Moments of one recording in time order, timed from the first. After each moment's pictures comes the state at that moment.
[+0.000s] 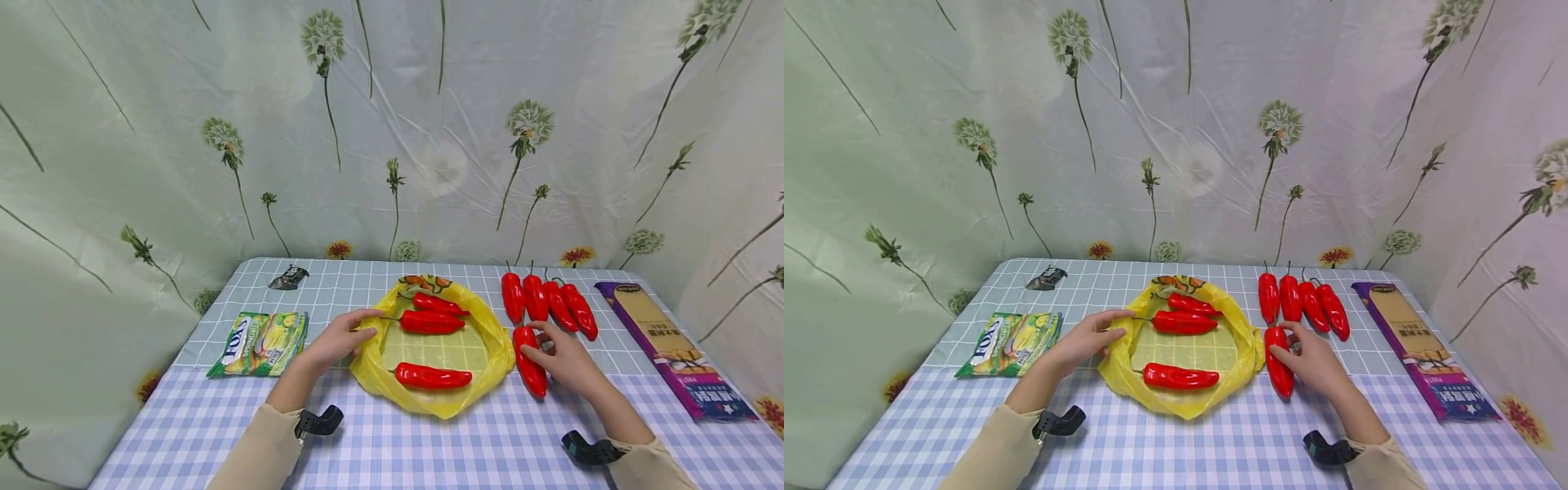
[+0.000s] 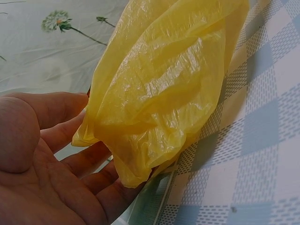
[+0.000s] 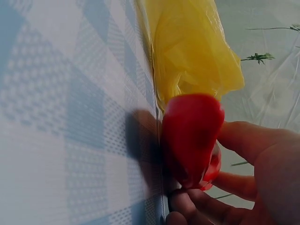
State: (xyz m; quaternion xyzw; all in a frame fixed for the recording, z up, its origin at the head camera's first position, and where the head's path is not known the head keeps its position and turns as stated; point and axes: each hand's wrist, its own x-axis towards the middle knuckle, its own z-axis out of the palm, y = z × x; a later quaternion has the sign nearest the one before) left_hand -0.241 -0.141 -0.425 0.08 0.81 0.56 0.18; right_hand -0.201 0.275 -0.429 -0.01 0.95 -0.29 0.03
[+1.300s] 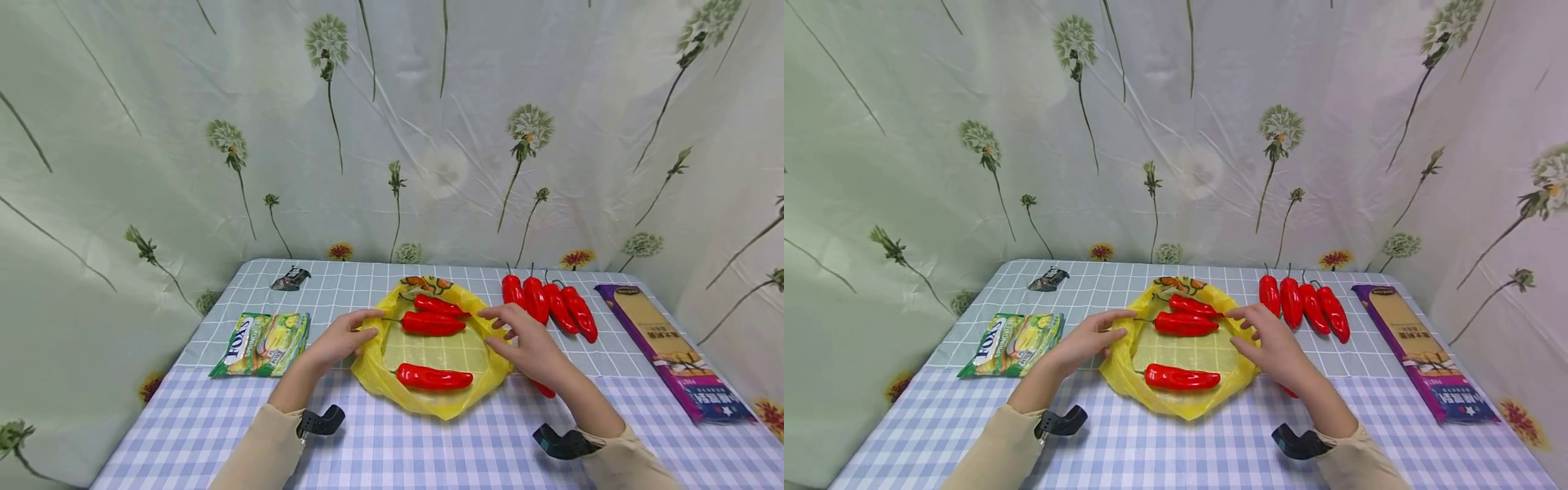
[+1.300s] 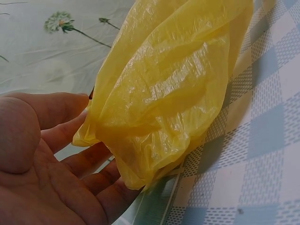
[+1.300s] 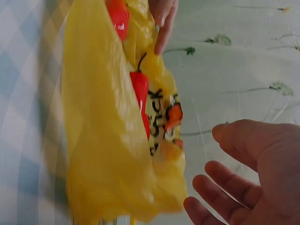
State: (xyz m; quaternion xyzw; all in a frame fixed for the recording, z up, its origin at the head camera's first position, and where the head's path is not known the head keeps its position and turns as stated) left_hand -0.242 -0.143 -0.427 0.10 0.80 0.57 0.18; right_hand -0.196 0.208 -0.391 -0.18 0.93 -0.33 -0.07
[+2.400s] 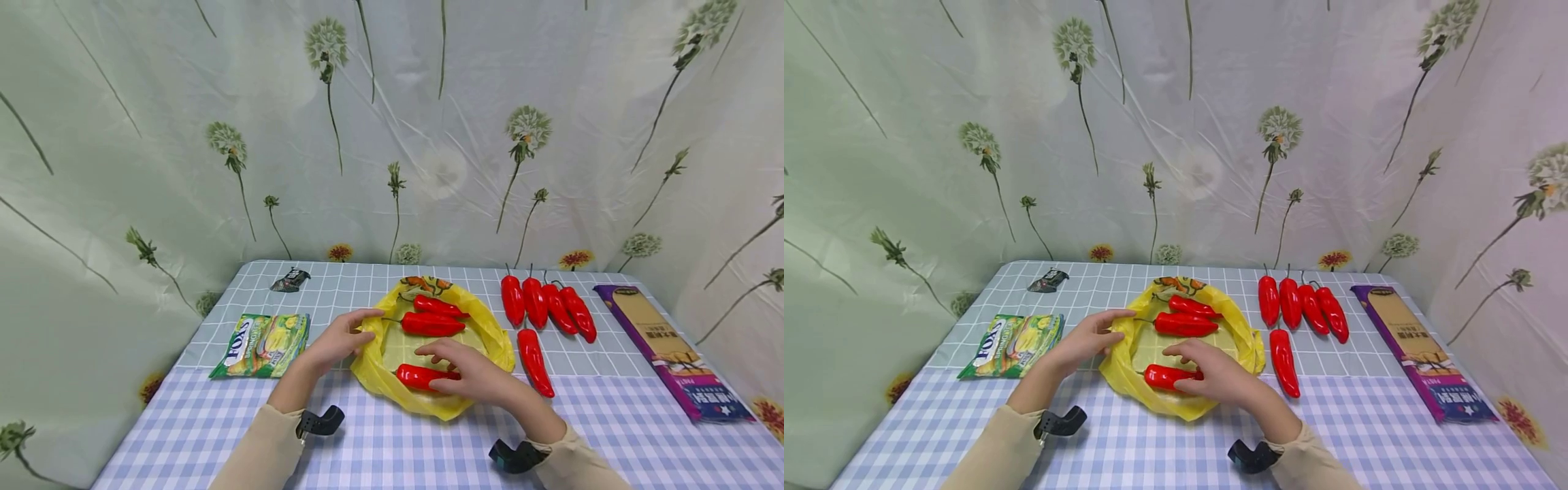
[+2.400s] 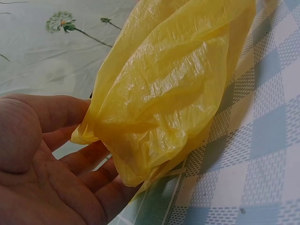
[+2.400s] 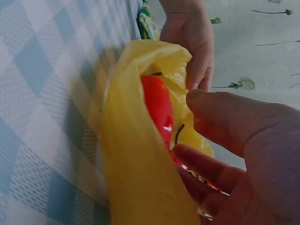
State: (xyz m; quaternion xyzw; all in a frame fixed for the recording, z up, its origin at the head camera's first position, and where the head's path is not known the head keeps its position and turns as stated) left_hand -0.239 -0.144 -0.422 0.12 0.79 0.57 0.17; right_hand -0.190 0.141 -0.413 -0.29 0.88 -0.35 0.14
